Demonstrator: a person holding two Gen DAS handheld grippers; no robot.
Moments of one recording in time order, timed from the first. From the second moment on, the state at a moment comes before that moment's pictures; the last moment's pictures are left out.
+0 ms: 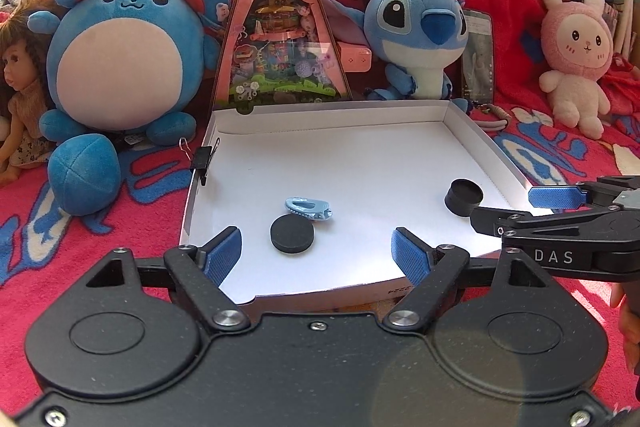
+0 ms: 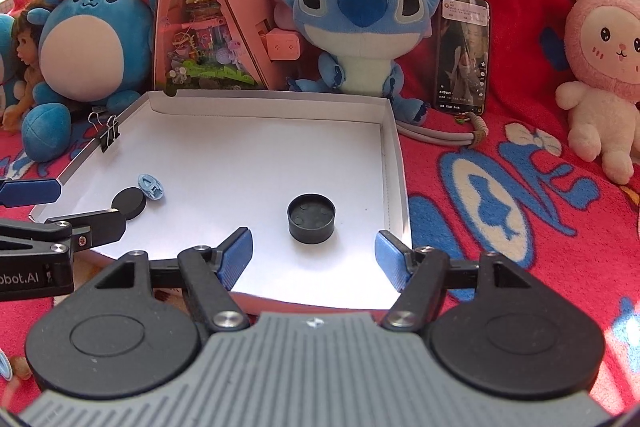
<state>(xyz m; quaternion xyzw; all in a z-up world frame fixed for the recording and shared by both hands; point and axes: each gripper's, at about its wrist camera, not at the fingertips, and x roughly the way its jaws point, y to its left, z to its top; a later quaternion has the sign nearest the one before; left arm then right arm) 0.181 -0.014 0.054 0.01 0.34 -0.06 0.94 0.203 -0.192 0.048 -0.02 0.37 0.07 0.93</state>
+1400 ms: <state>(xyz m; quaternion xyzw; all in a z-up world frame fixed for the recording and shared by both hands) 0.068 -0.009 0.053 0.02 0.31 -0.12 0.94 0.089 -0.202 0.057 -0.01 0.31 0.12 0.94</state>
